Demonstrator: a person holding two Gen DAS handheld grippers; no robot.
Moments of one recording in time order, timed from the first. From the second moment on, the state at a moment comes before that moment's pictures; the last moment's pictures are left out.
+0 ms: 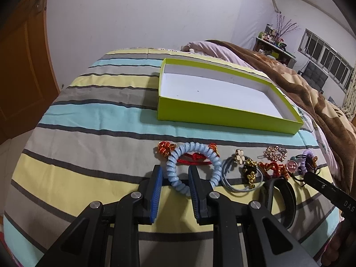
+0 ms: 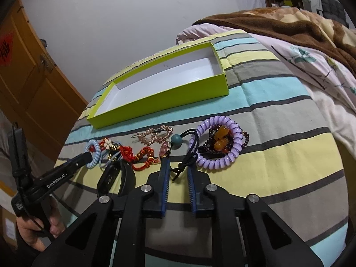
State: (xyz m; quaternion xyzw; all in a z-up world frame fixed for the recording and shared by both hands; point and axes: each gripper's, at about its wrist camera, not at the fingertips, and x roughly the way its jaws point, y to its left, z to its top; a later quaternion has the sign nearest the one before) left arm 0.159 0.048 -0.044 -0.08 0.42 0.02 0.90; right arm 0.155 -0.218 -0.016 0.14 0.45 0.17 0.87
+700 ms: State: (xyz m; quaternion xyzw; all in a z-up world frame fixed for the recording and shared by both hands) left arm 0.135 0.042 -0.009 -0.05 0.38 0.02 0.92; right arm 0.143 -0.216 0.029 0.11 0.39 0.20 0.89
